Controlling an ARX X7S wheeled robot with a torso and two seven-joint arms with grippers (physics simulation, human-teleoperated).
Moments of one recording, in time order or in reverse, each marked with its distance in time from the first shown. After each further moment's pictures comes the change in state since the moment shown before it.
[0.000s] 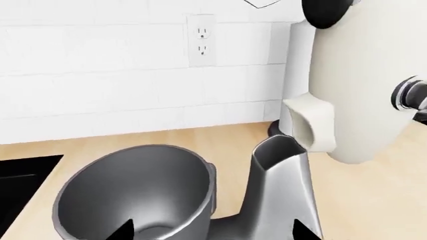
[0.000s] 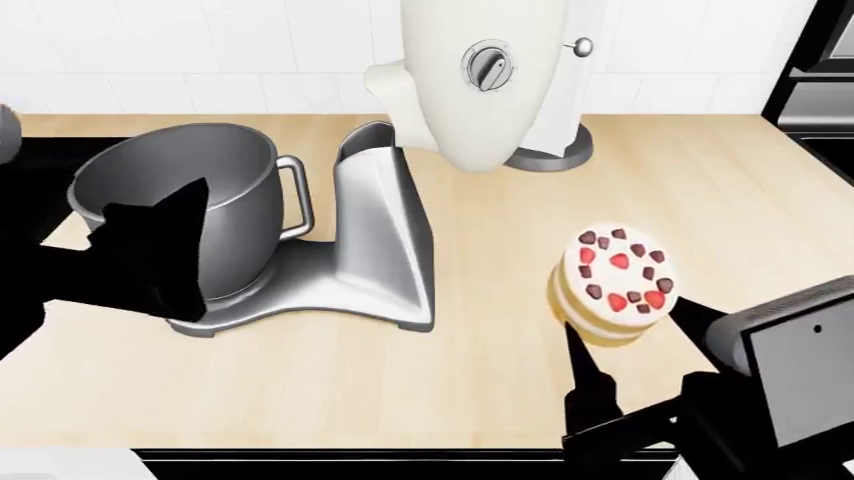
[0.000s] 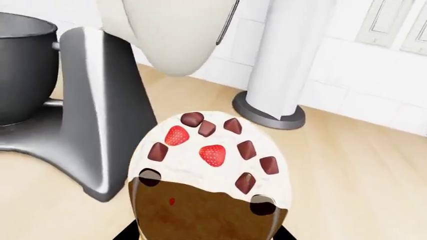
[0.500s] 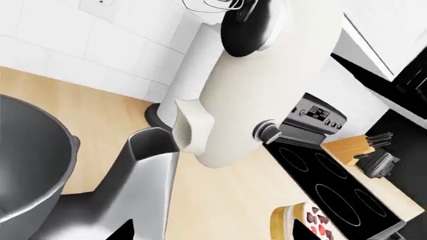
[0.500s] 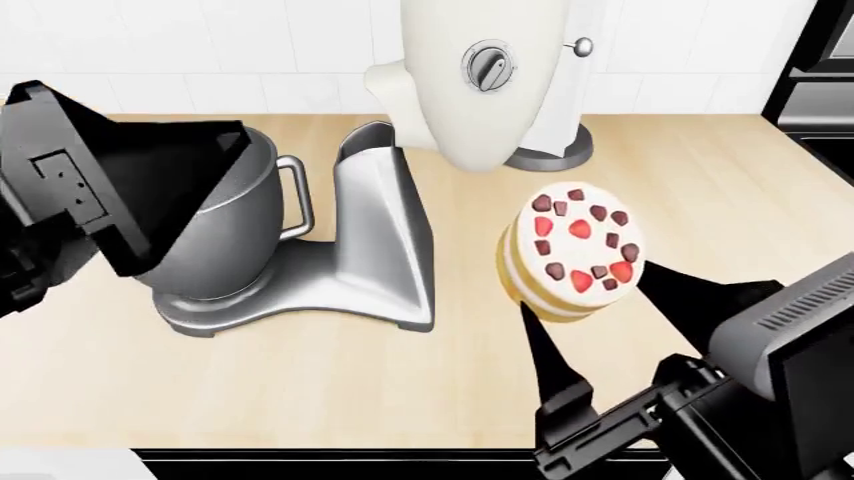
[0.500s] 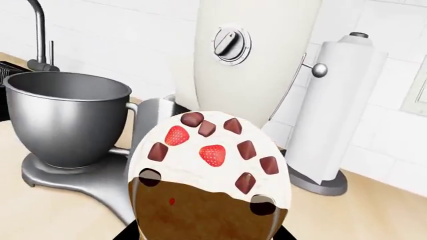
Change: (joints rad) left arm 0.009 0.088 -0.060 -0.134 -0.352 0.260 0.110; right arm 0.130 -0.171 0.153 -0.051 0.060 0.161 -0.137
